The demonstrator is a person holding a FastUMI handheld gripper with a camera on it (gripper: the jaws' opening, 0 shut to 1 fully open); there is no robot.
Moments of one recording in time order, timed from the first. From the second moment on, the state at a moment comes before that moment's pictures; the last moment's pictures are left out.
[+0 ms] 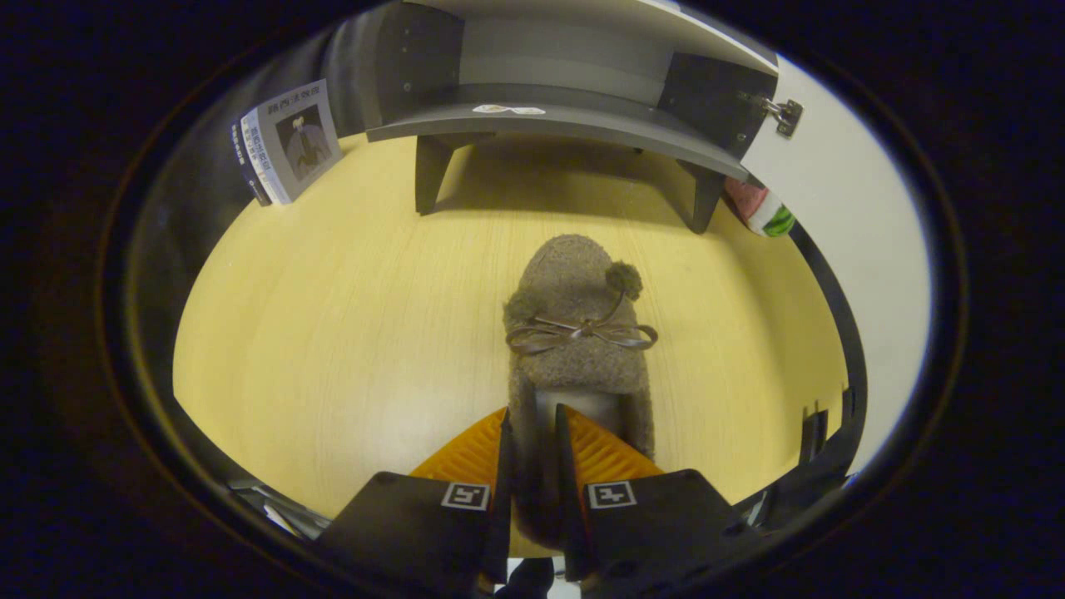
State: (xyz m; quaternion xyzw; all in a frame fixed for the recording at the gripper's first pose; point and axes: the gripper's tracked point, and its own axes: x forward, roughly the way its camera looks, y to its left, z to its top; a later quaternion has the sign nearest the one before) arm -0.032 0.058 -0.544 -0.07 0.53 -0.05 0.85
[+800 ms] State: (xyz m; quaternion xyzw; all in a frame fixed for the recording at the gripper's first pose) arm -0.035 0.058 -0.488 -0.06 0.51 -0.03 0.86
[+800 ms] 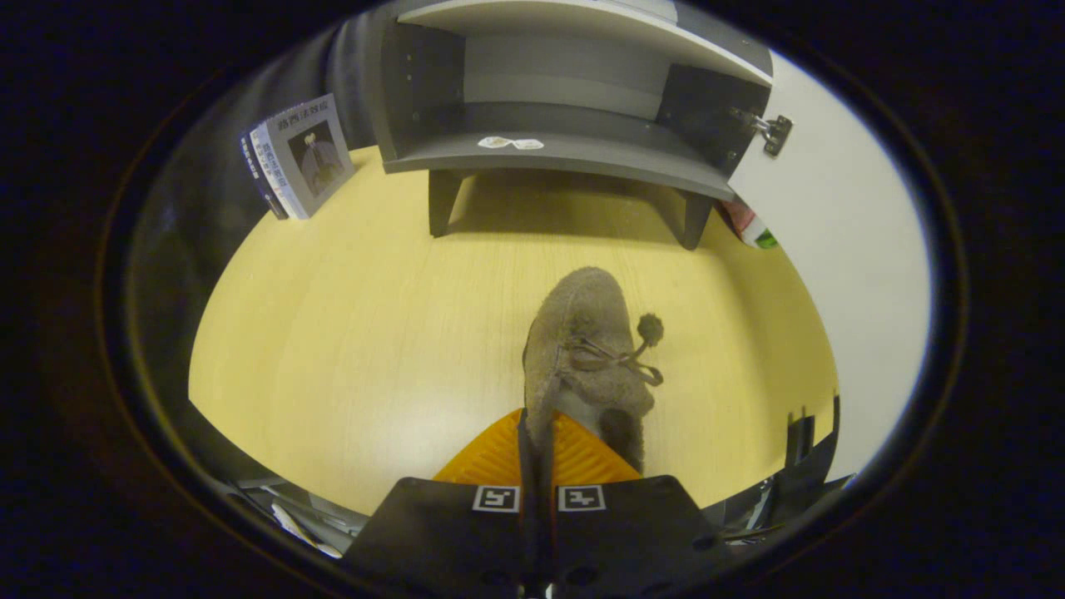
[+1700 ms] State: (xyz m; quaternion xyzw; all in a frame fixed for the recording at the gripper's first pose) arm 0.062 0.034 -0.194 -0.07 0.33 -0.11 0.93
